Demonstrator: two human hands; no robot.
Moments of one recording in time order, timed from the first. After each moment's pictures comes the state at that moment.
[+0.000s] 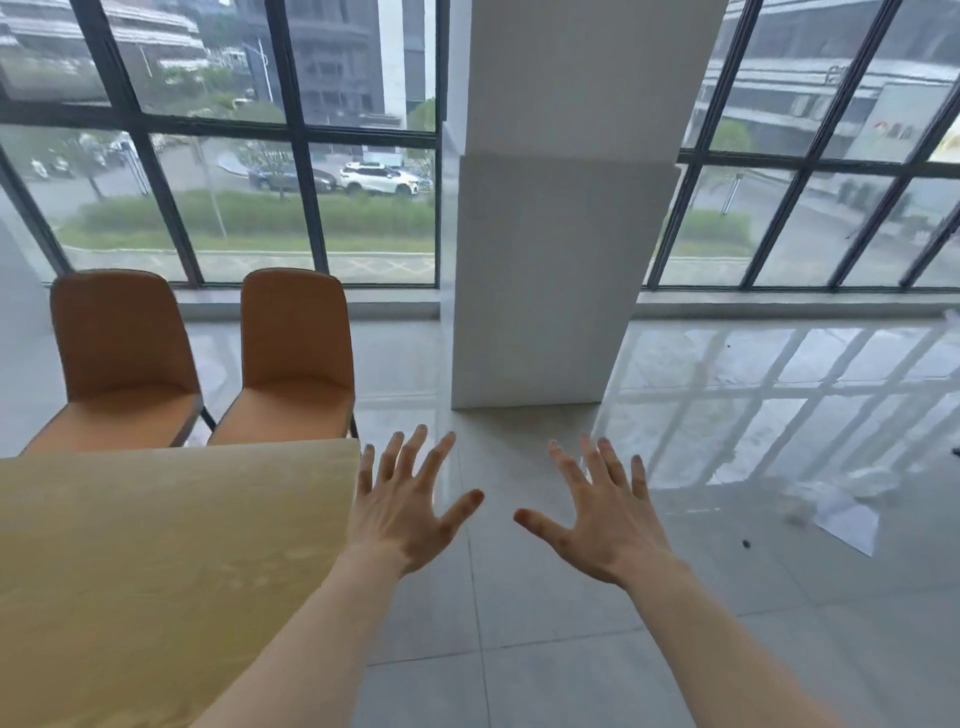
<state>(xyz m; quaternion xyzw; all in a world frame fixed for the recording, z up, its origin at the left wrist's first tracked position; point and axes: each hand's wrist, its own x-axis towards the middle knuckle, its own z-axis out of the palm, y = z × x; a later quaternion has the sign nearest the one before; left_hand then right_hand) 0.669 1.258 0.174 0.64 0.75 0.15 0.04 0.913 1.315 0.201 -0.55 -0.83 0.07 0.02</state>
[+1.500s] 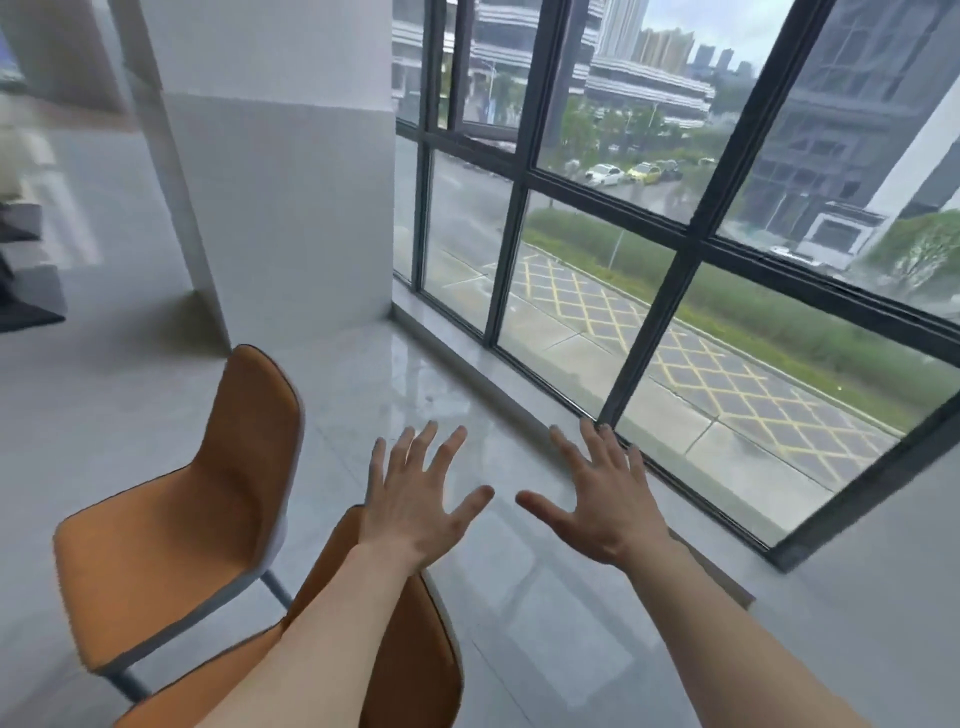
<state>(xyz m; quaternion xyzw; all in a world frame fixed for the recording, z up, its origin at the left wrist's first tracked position) -0.053 2.118 0.185 0.23 0.96 0.18 -0.03 0.026 2.341 0.237 -0.10 -0.99 0.06 0.02</state>
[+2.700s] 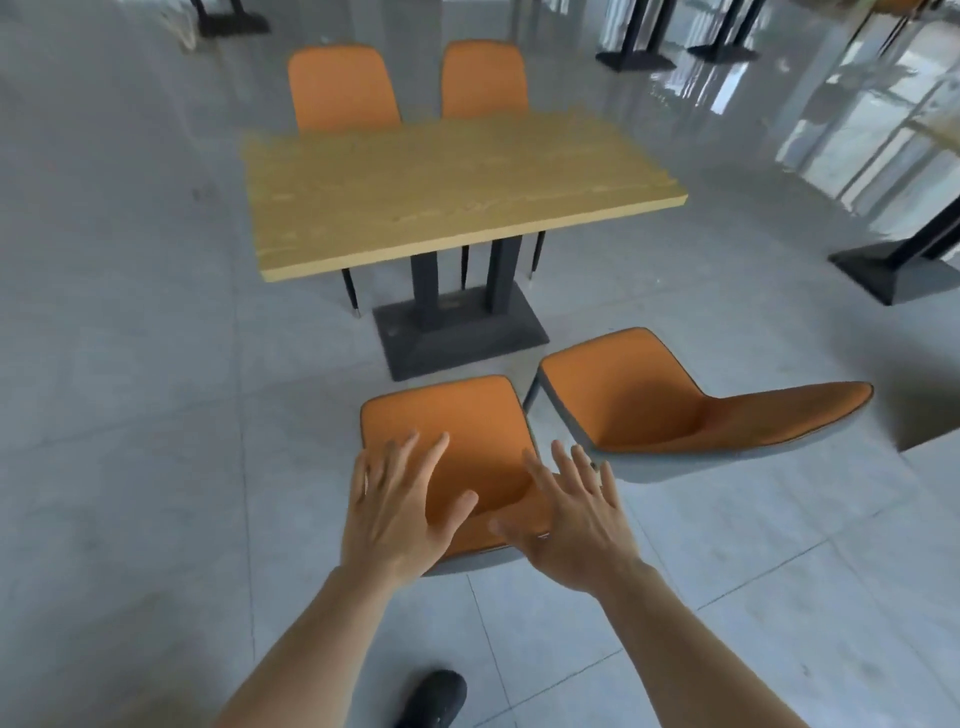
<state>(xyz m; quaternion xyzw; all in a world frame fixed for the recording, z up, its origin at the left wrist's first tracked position) 0.017 2.238 0.043 -0.68 0.72 0.14 -0.10 -0.214 2.229 0.061 0.76 -0.62 -0.04 -0.19</state>
